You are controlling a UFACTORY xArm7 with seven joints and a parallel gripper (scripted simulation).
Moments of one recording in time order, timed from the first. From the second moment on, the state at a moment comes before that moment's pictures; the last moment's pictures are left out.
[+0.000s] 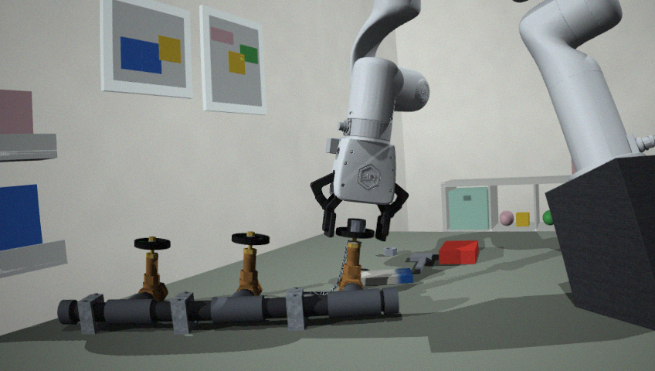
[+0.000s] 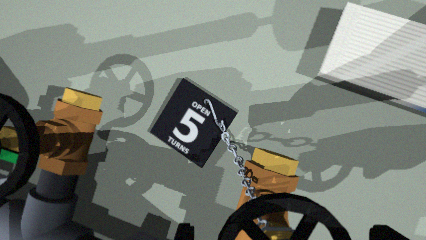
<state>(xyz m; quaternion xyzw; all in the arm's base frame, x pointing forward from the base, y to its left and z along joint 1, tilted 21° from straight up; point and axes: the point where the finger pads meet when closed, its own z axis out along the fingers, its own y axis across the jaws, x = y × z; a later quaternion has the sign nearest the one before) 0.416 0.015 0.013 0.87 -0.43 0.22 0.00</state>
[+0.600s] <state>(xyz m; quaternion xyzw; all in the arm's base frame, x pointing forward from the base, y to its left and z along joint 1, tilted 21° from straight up) 0.417 0.016 0.014 0.68 -0.70 0.21 -0.05</state>
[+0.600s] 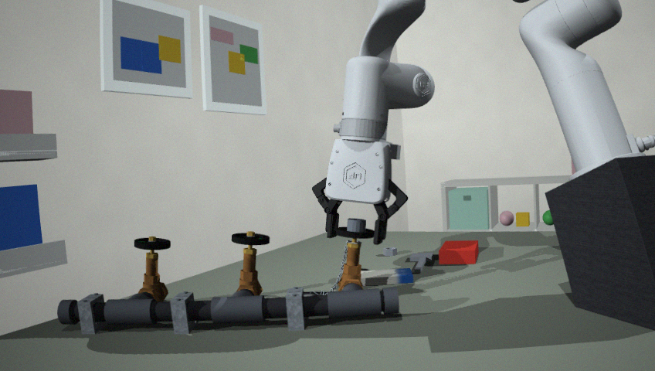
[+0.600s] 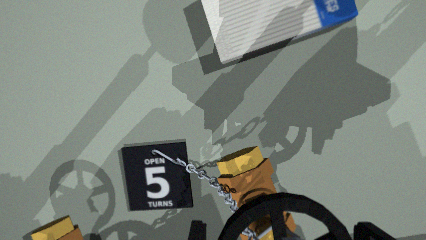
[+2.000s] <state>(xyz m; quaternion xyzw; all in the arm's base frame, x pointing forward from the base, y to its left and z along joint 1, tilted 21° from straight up) 0.417 0.016 0.014 0.72 -0.66 0.21 -0.03</state>
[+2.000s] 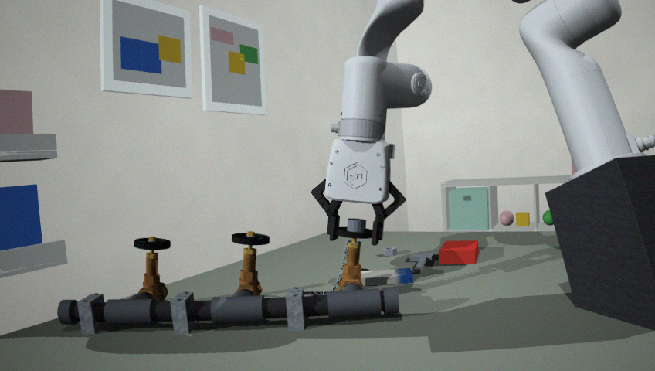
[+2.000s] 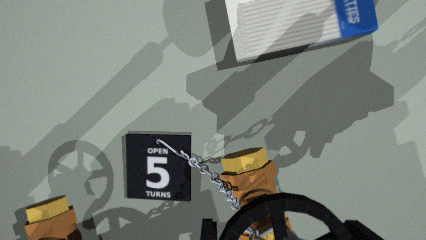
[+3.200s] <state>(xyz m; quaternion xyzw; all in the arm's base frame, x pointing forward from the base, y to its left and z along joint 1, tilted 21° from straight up) 0.417 0.016 0.014 0.97 -0.02 0.20 0.12</state>
